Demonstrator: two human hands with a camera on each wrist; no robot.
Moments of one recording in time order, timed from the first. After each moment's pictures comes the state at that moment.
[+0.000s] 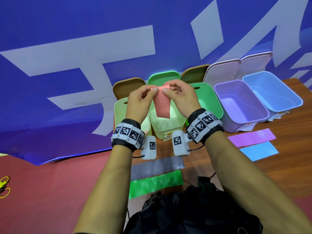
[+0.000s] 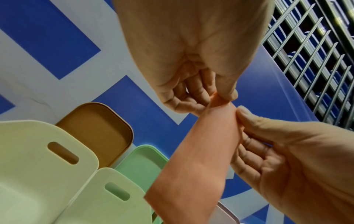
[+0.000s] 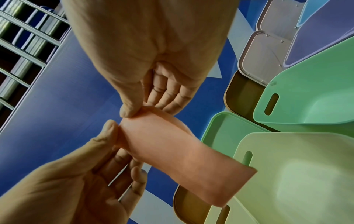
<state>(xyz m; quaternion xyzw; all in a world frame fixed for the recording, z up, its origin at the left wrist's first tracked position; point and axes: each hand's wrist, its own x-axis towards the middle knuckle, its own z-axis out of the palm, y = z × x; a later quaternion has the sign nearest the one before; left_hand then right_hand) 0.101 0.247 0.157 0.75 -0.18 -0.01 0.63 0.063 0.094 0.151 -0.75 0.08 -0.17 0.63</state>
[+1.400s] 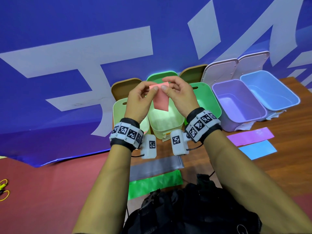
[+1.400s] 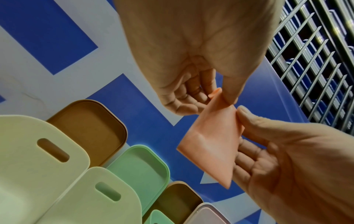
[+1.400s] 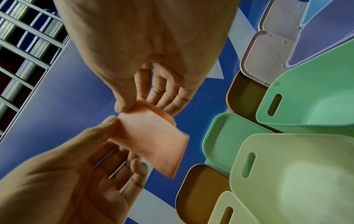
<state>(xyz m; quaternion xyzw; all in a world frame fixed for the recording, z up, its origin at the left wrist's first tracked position) 0.104 0.243 0.157 0.73 -0.21 -0.01 0.65 0.060 0.094 0.157 -0.72 0.06 -0.17 0.67</state>
